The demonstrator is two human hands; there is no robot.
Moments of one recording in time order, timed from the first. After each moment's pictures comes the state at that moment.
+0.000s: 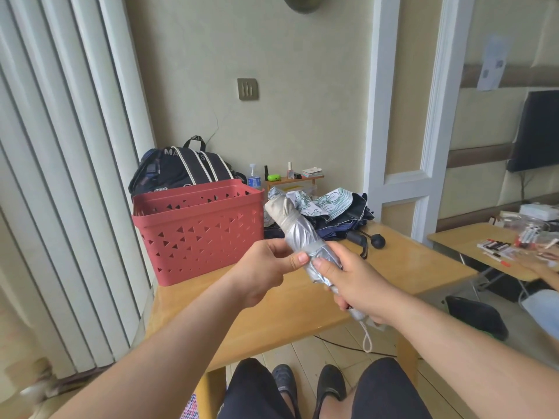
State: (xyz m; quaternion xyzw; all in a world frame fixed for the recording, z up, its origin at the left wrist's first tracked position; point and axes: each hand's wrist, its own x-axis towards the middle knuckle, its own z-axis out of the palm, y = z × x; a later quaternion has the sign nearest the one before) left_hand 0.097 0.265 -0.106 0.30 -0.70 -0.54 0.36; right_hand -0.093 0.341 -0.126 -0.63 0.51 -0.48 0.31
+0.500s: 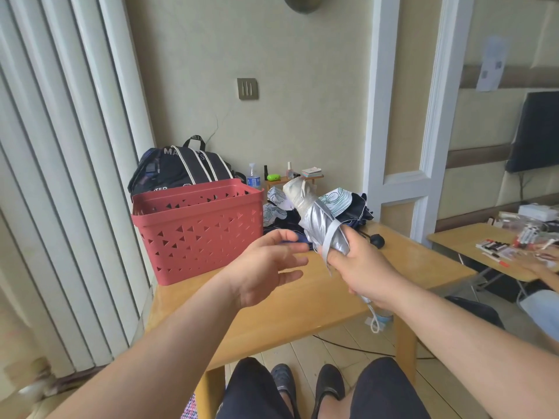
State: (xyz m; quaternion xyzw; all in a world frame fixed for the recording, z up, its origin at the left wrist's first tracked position) left_hand 0.100 0.271 -0.097 0.27 -0.60 -0.67 0.35; right_hand -0.103 0.334 -0.109 -0.62 0.60 -0.48 0.19
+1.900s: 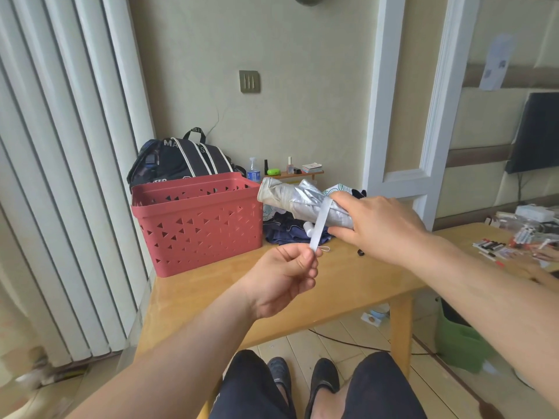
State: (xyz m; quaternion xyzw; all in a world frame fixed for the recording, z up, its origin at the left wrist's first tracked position) left_hand 0.078 0.286 -0.128 0.17 -0.54 -0.74 0.36; right_hand -0.120 0.349 -0.038 -0.70 0.66 -0.17 -0.21
